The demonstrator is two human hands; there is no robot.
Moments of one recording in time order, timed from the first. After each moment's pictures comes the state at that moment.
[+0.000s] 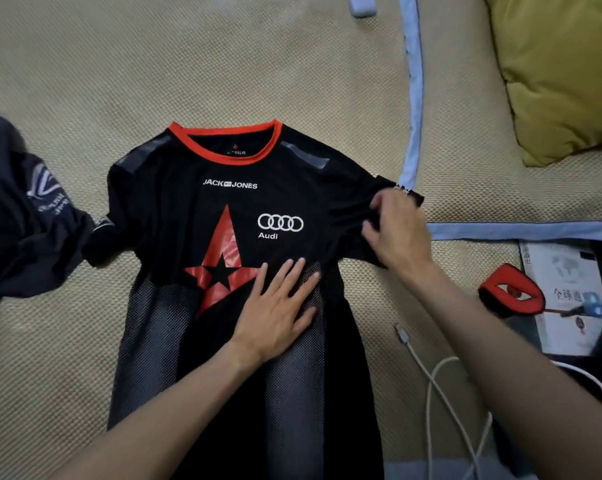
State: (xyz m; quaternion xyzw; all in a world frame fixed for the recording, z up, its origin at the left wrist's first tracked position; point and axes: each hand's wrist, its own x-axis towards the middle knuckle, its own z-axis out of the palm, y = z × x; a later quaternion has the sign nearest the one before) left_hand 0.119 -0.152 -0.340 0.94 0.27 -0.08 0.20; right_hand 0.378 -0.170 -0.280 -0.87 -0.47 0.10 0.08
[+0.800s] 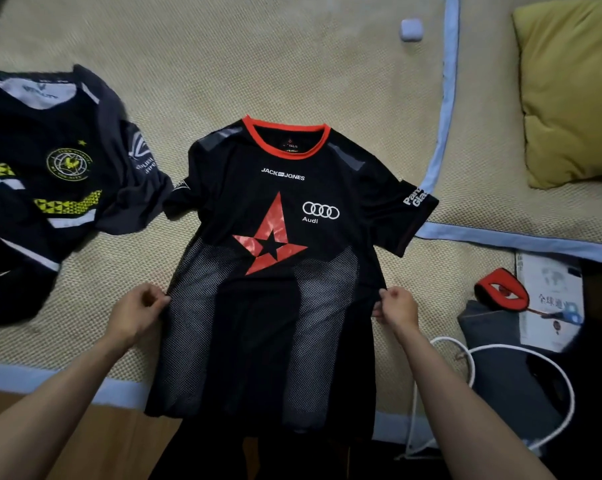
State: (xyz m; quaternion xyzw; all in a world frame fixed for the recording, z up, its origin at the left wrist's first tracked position) left_hand -0.147 -0.106 -0.304 0.59 0.69 -0.06 0.42; right_hand 0.291 -0.289 -0.303 -0.90 -0.04 0.39 0.19
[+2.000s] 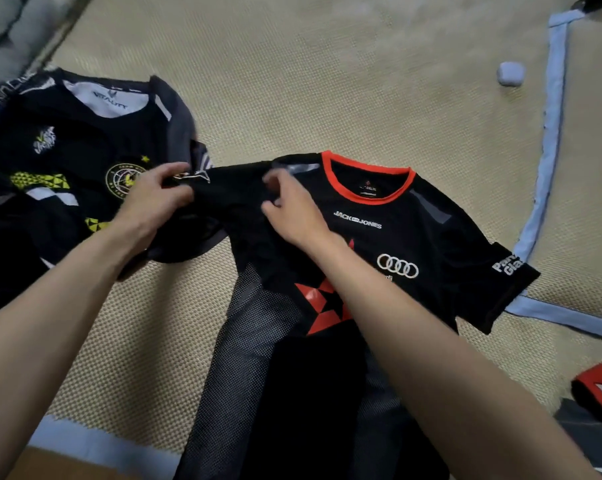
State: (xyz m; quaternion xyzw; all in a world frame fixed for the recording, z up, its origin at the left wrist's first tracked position) left_hand -0.130 0.126 -0.276 0.52 0.66 0.19 0.50; right_hand 0.093 0.064 -0.274 -0.72 -0.53 0.42 0.19
